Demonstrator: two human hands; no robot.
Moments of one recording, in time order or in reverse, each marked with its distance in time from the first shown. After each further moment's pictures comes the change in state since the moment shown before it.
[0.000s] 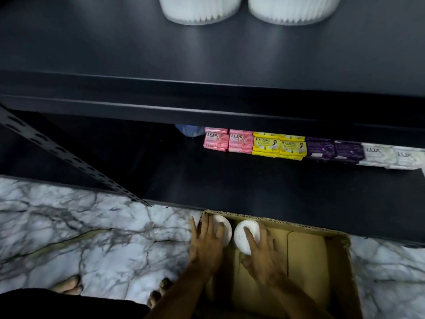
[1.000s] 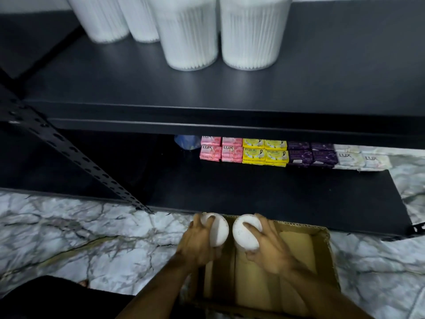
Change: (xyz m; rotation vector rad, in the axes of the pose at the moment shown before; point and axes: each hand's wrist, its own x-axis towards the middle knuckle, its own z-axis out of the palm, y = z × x) left_hand -0.041 -0.017 -0.076 -0.332 0.055 -0.031; right_hand -0.041 0.009 -0.082 0.110 0.154 -0.202
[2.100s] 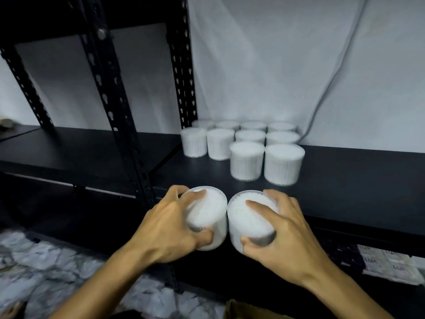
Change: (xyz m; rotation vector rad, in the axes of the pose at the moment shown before) left_hand -0.163 0.036 -0.336 -0.086 0.566 0.069; right_hand -0.054 -0.203 -0.274 0.117 0.630 -0.401
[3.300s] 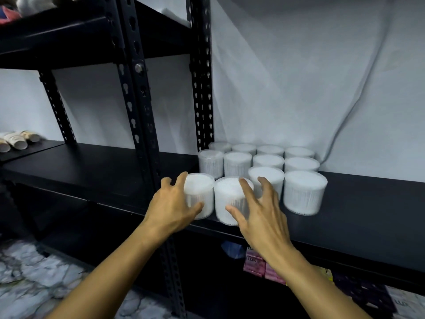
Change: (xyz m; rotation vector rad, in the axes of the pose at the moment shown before) left_hand 0.070 -0.040 -0.027 0.148 0.220 -0.243; right_hand 0.098 -0.025 0.050 -0.251 0.171 0.054
